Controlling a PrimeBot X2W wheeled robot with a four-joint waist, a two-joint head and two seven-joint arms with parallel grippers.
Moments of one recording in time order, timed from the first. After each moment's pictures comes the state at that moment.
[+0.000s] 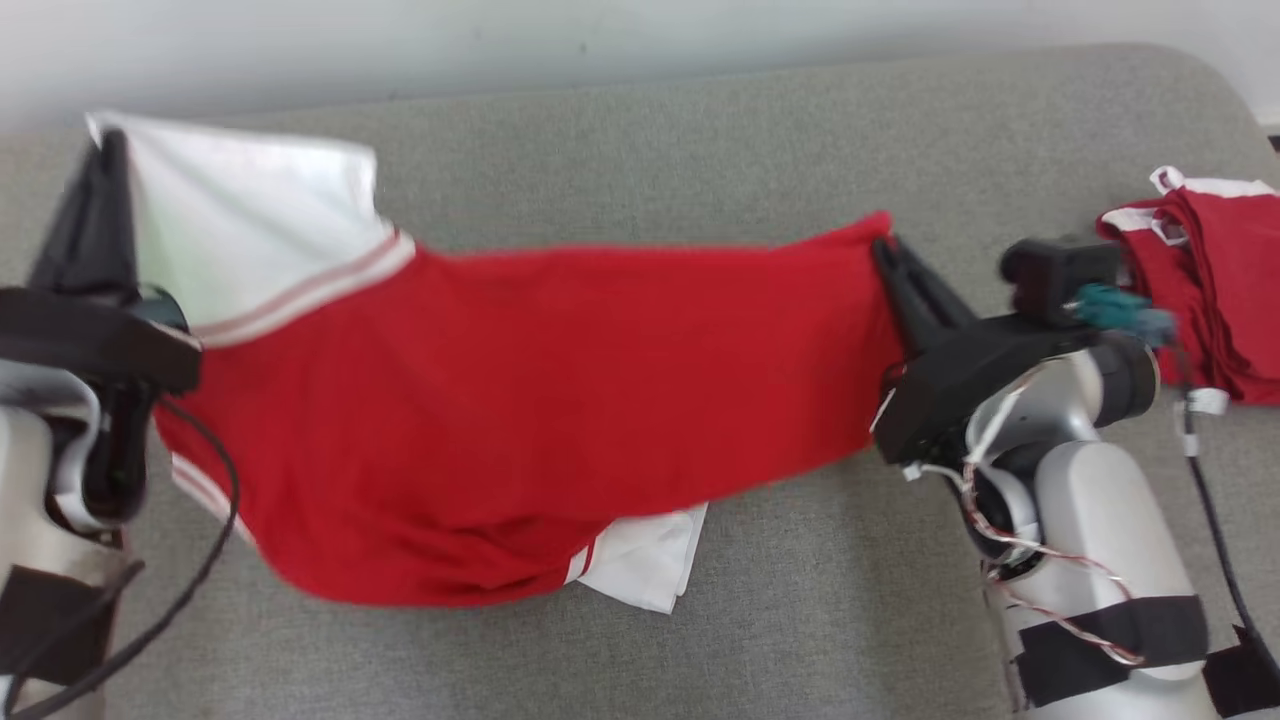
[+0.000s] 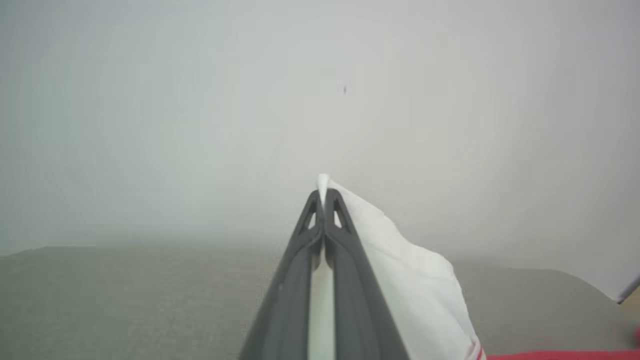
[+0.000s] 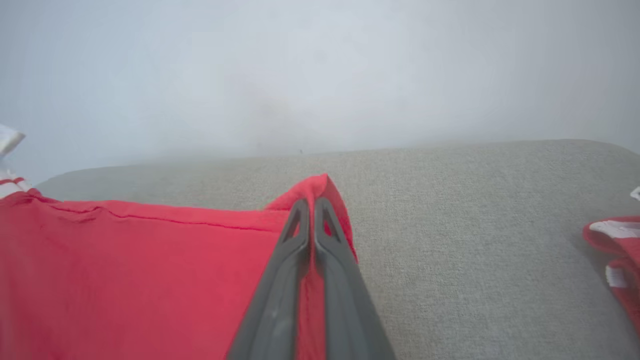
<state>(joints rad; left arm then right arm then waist) -0.72 0.43 -0.20 0.45 -0.73 -0.11 -0.12 -0.52 -0.05 0.03 0.16 0.14 0.13 0.36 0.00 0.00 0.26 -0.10</state>
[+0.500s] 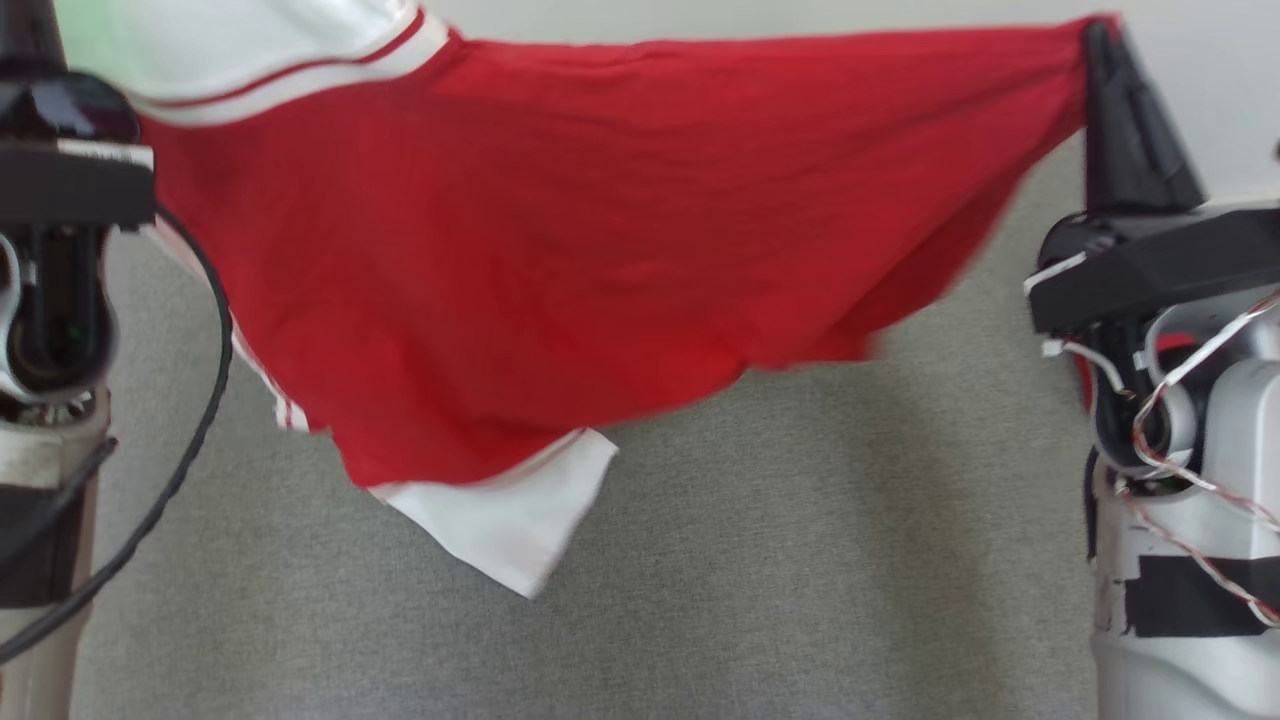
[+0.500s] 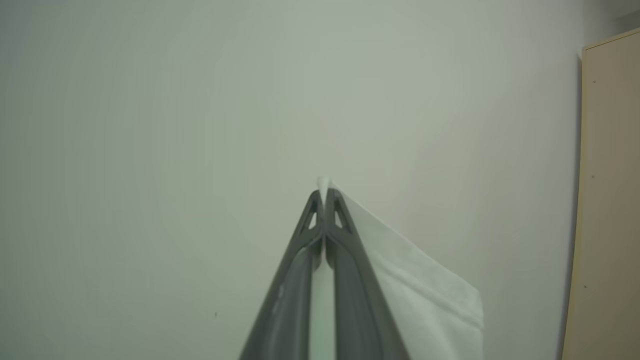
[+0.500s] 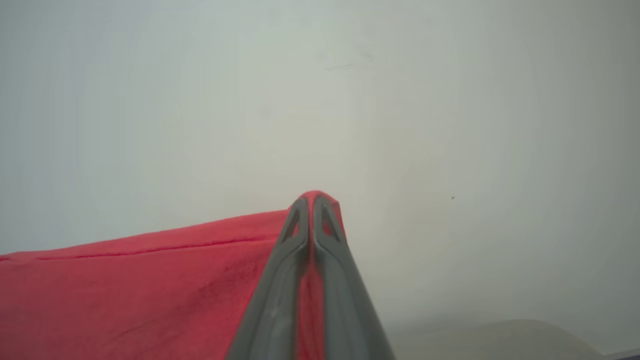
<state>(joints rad) -0.87 0.39 -0.14 0.15 -0.81 -0.11 -0.16 -0.61 -0.07 -0.11 -0.04 0.25 0.13 0.23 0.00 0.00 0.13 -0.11</state>
